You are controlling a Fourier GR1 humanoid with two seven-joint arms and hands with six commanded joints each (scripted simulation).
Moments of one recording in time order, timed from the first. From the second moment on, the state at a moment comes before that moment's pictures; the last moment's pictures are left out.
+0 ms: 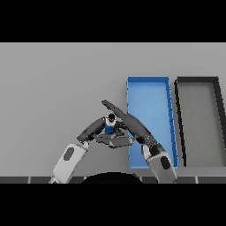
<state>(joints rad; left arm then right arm) -0.25 0.02 -0.45 -1.54 -0.01 -0.31 -0.05 -0.23 0.02 0.38 -2.09 0.14 0.26 0.53</state>
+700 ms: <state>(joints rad) -0.22 -0.03 -0.42 -1.56 -0.04 -0.34 -0.02 -0.38 0.08 0.37 -1.96 0.07 0.28 0.56</state>
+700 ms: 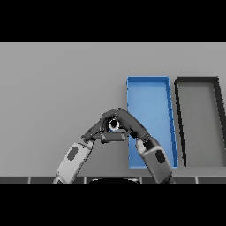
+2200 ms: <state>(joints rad) -0.19 -0.01 -0.38 -1.59 -0.16 -0.39 0.07 -0.39 0.07 0.43 -1.98 0.02 0.11 0.47</state>
